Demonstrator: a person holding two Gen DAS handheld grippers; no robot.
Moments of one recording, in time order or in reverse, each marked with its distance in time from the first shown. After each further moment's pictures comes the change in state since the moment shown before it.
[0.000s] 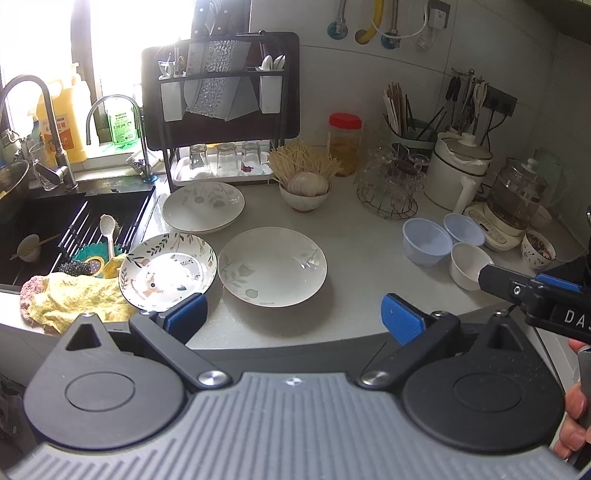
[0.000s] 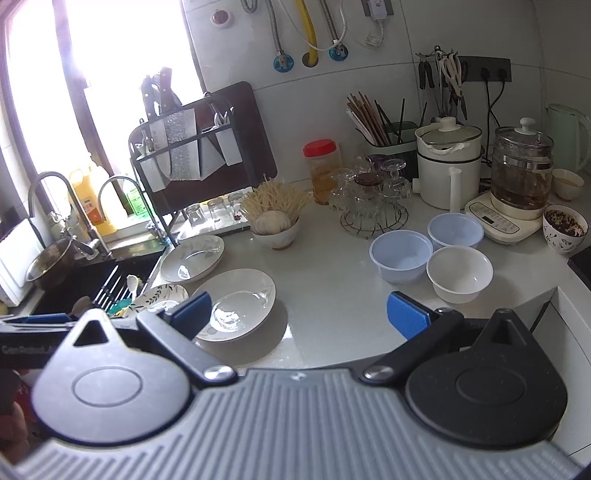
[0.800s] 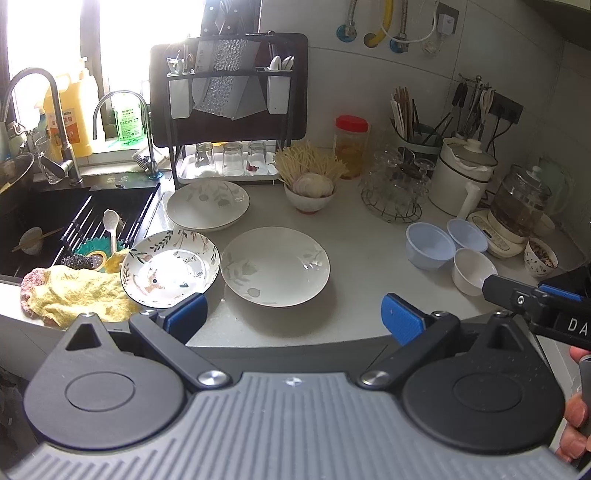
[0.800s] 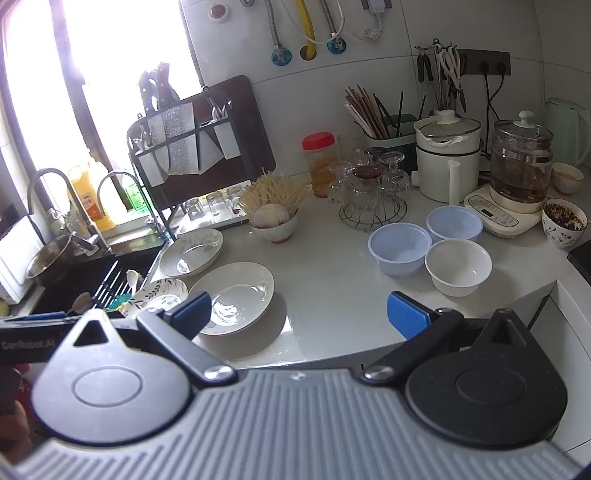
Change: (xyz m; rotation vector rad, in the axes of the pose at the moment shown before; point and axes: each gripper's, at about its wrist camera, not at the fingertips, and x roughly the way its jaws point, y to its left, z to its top) left arm 0.002 0.002 -0.005 -0.037 -0.008 0.012; right arm 0.001 -0.005 -0.004 -0.002 0.022 0.012
